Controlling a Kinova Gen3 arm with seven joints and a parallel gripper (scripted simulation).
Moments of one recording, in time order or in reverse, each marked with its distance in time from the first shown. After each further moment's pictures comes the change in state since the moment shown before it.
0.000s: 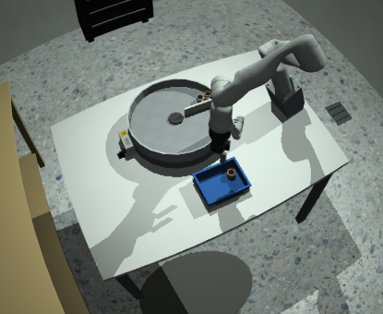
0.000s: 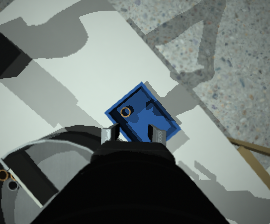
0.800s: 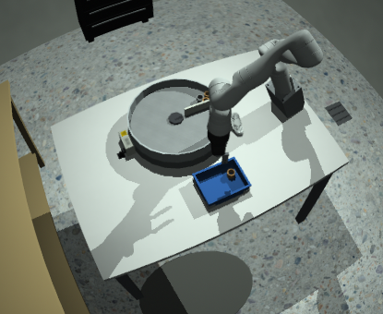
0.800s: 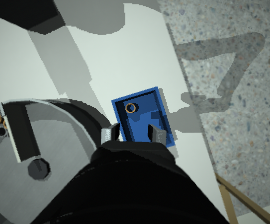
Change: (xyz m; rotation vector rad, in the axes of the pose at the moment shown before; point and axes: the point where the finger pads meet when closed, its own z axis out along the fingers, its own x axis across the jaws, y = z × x) arm 0.002 0.004 -0.002 -0.005 -0.012 -0.396
